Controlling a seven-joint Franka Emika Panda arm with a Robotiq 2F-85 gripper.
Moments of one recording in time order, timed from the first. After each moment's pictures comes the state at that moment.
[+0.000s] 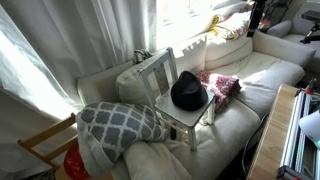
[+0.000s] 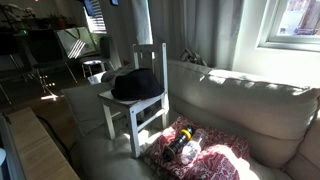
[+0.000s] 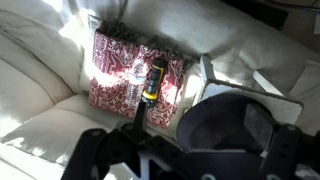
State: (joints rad) arm -0.02 -0.54 0.00 -2.57 -0.25 2.00 -0.16
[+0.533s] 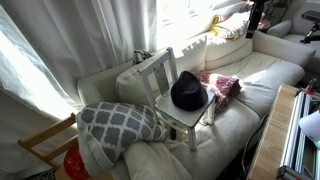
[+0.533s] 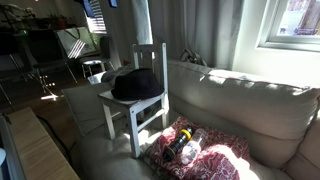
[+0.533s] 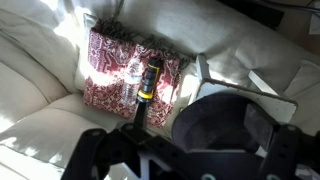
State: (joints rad) arm 0.00 -0.53 0.01 -2.57 -0.23 2.01 -0.16
